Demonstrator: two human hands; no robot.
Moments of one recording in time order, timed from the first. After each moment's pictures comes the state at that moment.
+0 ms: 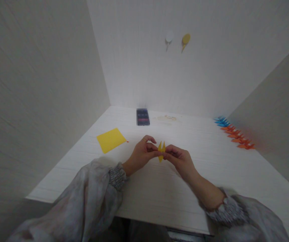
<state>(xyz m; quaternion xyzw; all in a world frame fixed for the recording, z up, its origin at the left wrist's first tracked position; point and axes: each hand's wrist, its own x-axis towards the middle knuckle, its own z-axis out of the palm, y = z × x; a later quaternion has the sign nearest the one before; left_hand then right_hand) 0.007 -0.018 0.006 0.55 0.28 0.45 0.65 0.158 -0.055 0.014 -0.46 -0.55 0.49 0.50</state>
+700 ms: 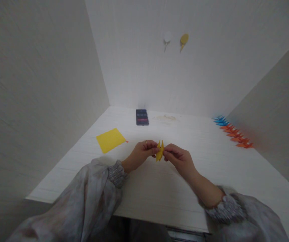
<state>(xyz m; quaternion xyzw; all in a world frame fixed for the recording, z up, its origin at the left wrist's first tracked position) 0.004 -0.011 -0.001 0.56 0.26 0.41 0.67 0.159 -0.061 0.022 -0.44 -0.66 0.38 0.47</state>
